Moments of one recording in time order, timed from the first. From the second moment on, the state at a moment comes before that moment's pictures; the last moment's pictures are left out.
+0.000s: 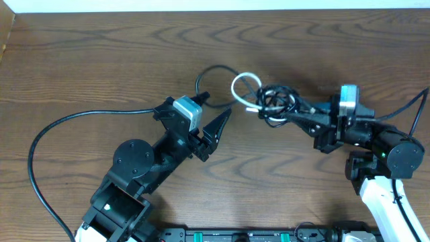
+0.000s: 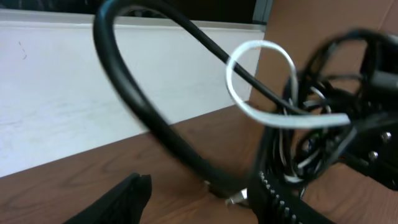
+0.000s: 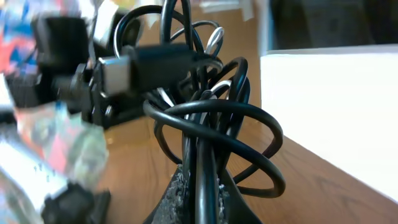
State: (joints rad) left arm -0.61 0.75 0.81 -0.09 0.14 -0.14; right arm 0.01 1.10 0.54 1.24 -1.26 0.78
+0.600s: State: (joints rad) left arm -0.61 0.79 0.81 -0.08 0.14 -0.12; right arm 0.01 1.10 0.54 1.22 -1.13 1.49
